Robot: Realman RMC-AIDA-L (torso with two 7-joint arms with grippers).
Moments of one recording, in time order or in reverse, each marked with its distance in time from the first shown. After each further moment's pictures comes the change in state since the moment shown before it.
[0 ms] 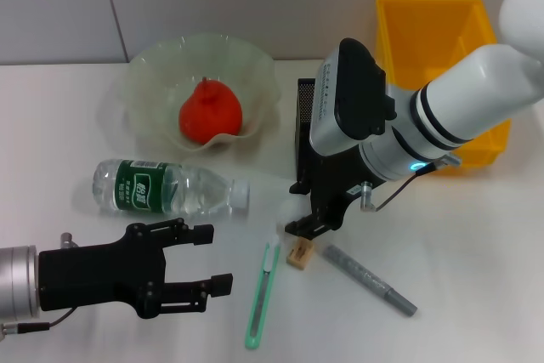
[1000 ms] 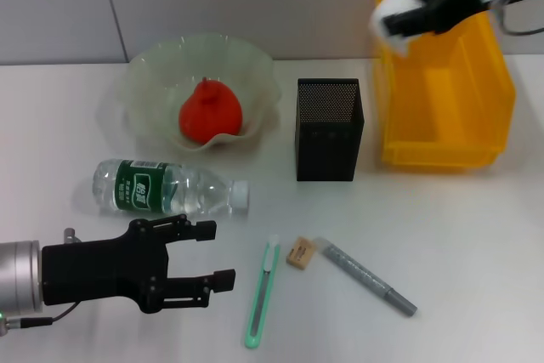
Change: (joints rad) left arm -0.014 0.001 0.000 -0.003 0.000 -0.004 -0.009; right arm -0.121 -0.056 0.542 -0.655 -0.214 -0.331 0.429
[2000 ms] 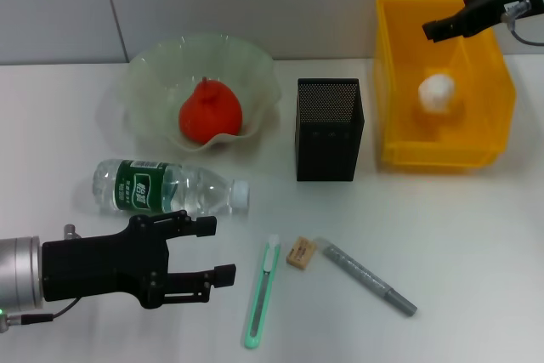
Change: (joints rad) left arm -0.004 0.000 -0.002 0.002 -0.006 -0.001 -0.007; right arm -0.007 0.006 -0.001 0.178 -0.144 0.296 0.044
